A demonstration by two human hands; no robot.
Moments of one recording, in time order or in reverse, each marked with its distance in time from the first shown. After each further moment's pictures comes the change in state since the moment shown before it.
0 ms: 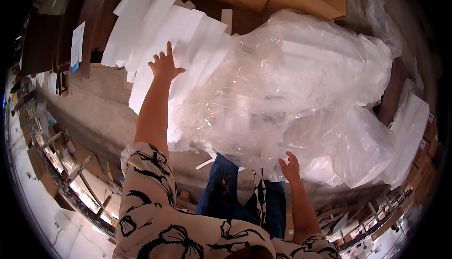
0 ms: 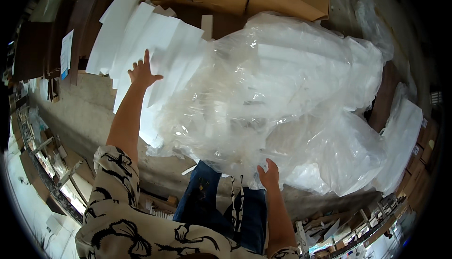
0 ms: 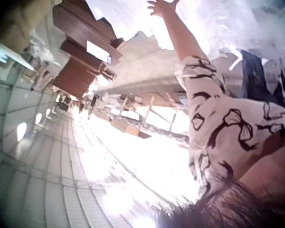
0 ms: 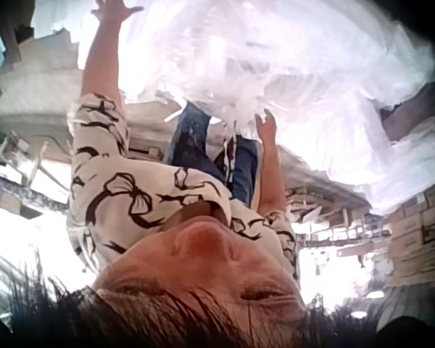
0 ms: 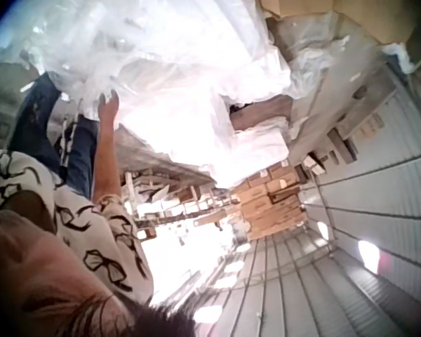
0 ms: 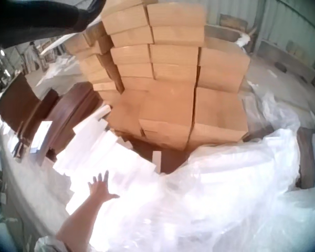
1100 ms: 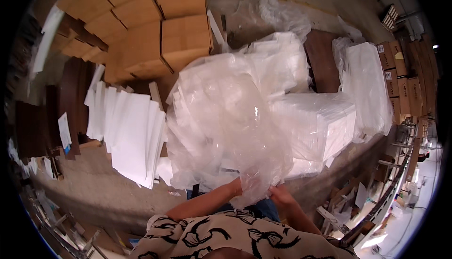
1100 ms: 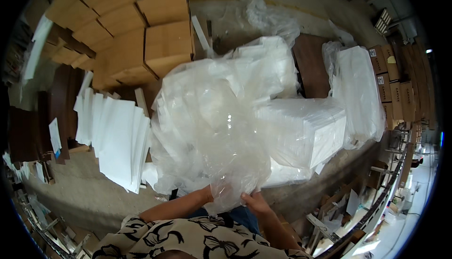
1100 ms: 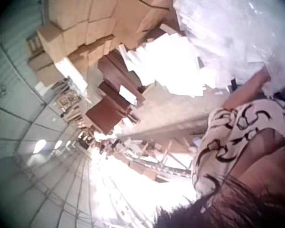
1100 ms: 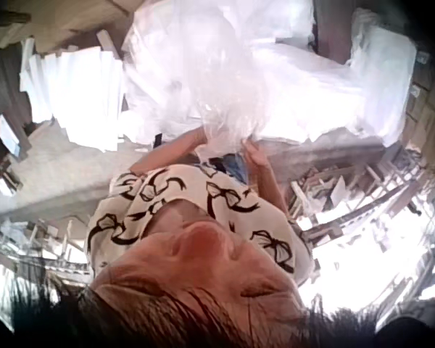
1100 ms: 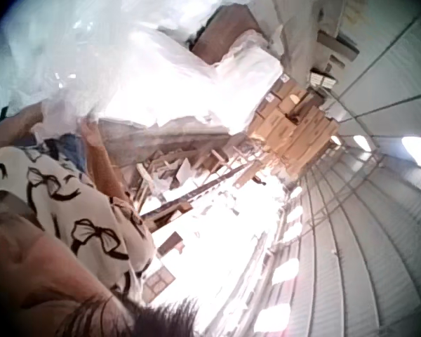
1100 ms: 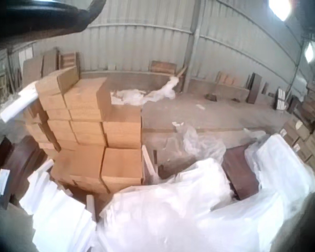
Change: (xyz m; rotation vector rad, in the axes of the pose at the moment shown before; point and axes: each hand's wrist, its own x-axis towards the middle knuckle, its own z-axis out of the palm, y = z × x) left_hand -0.491 0.315 -0.002 -1.348 -1.207 0.957; right_hand -0.198 0.012 -0.242 1.599 -0.044 0.070
